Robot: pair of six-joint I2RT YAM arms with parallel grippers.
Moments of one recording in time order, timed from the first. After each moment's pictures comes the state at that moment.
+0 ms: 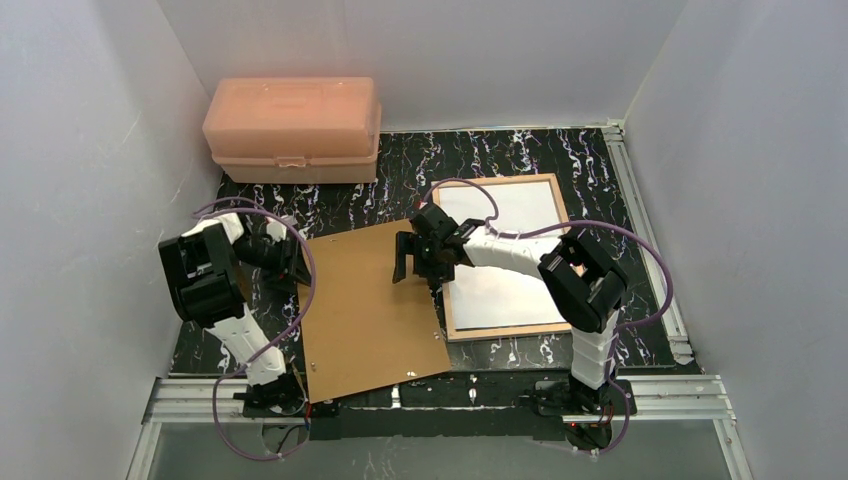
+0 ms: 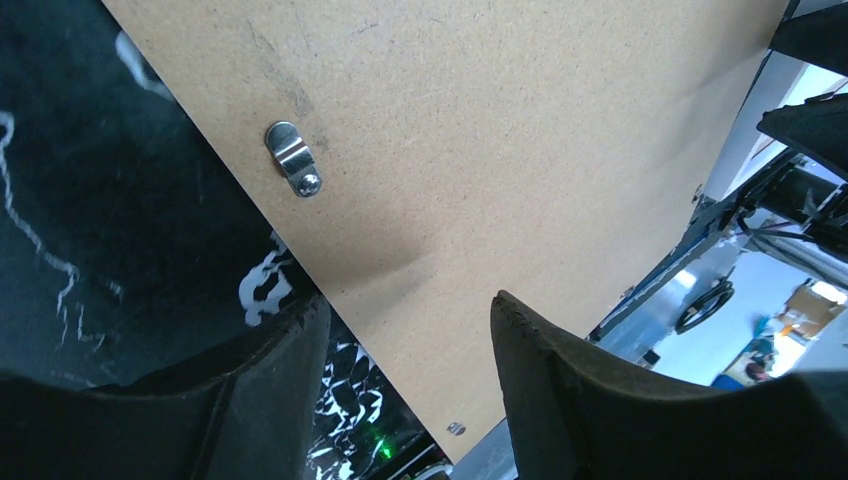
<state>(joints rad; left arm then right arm) 0.36 1.82 1.09 -1.01 0.63 0.41 0.89 1.90 1.26 -0.35 -0.14 0.80</state>
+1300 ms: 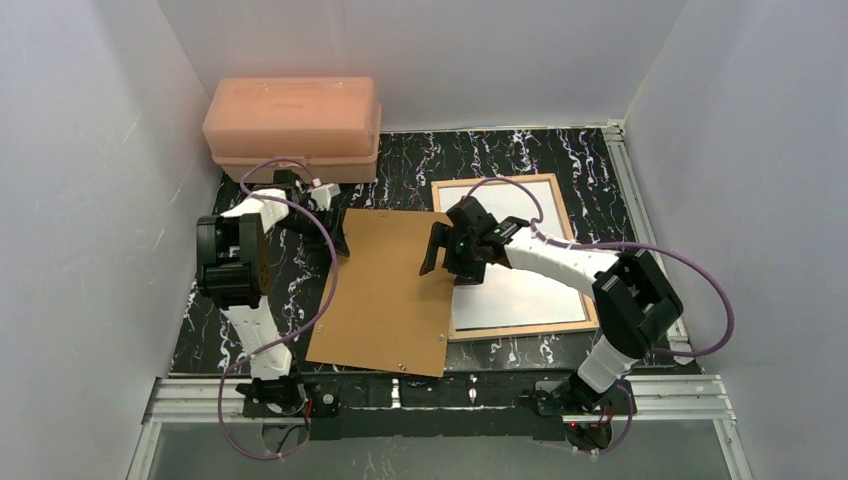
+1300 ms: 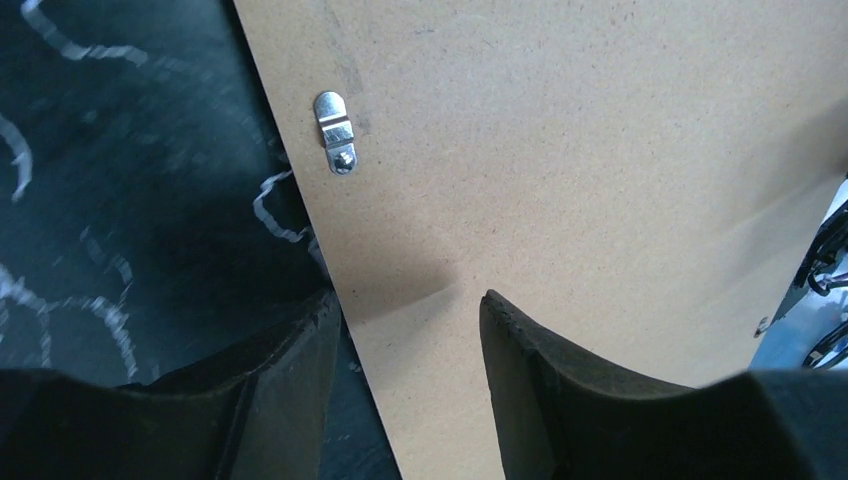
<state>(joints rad) 0.06 1.91 1.24 -0.75 0.62 0.25 0.80 1.66 1.11 -0.45 -0.15 0.92</state>
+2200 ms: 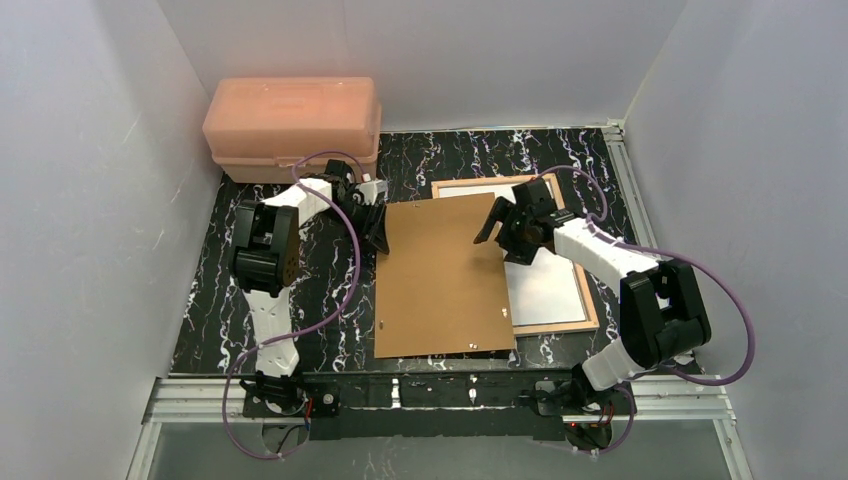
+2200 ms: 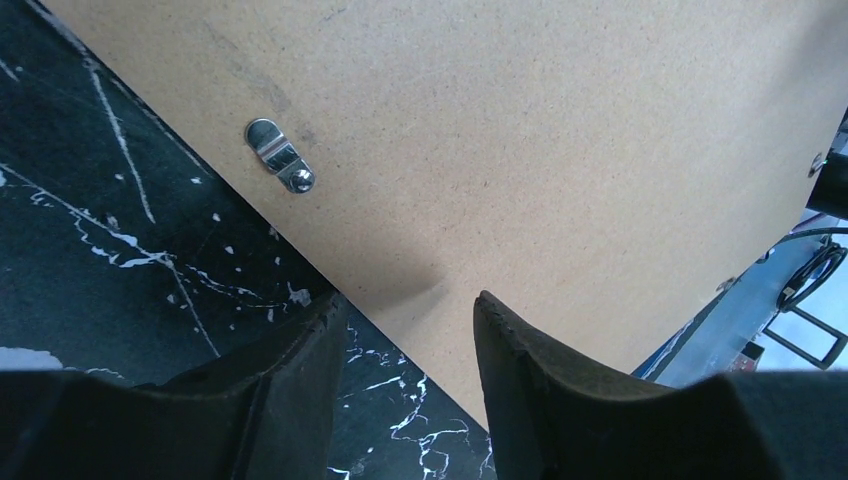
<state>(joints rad) -0.21 2.06 1.43 -0.76 0.68 0.15 0.44 1.52 0.98 -0.44 -0.11 0.85</state>
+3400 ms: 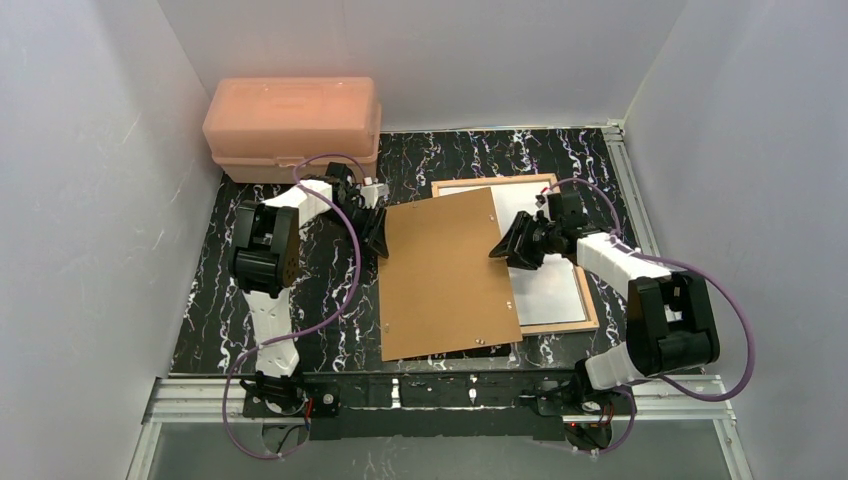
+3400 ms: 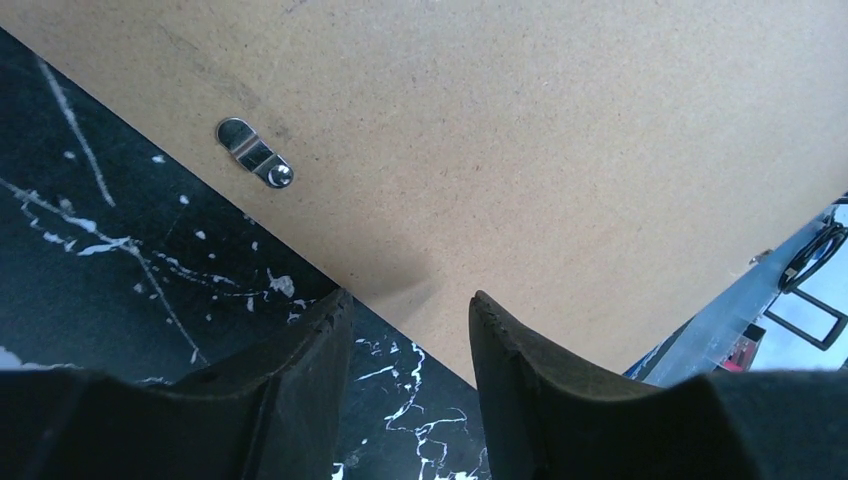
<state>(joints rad) -0.22 2.05 1.41 -0.78 0.70 0.17 0.24 1.47 0.81 -0.29 -0.51 0.64</state>
